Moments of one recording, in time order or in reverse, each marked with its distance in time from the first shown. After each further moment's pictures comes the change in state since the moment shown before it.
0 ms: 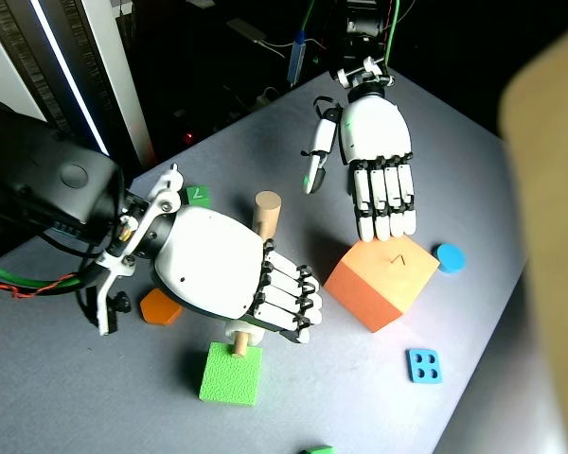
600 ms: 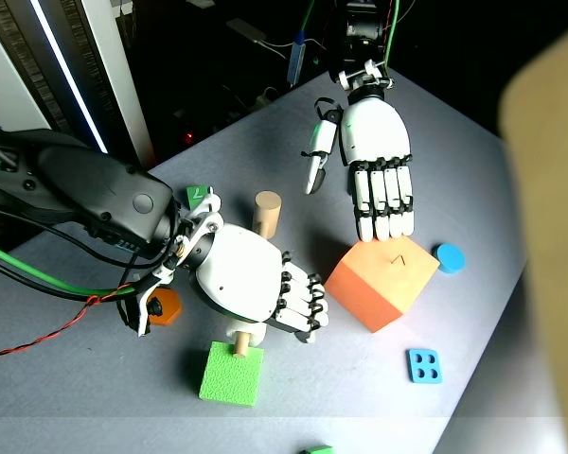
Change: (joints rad) left arm 0.005 -0.007 0.011 0.001 -0.012 -0.025; right arm -0.037 -0.141 0.120 0.001 0.010 0.000
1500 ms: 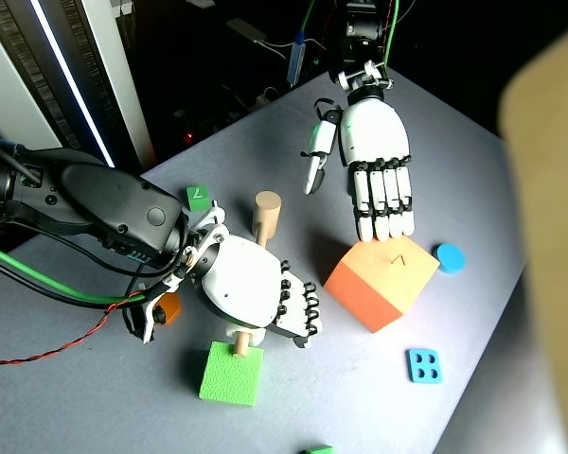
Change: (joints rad) left arm 0.000 -0.001 0.000 0.000 0.005 0.000; right arm -0.036 -0.023 0.034 -0.034 -0.010 0.000
